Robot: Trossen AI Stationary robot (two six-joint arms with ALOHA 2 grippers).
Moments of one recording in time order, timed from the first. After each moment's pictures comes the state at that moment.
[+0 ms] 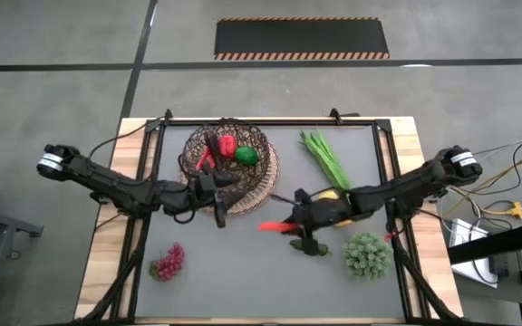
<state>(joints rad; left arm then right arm) -0.28 1.11 0.63 0.44 -0.57 -0.15 0.26 1.46 0.84 0.12 0.06 0.16</state>
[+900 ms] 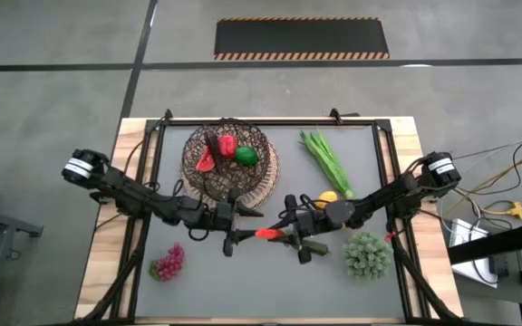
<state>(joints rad) -0.34 1.46 0.64 0.90 -0.25 -0.12 0.28 1.67 0.70 1.04 0.05 -0.03</state>
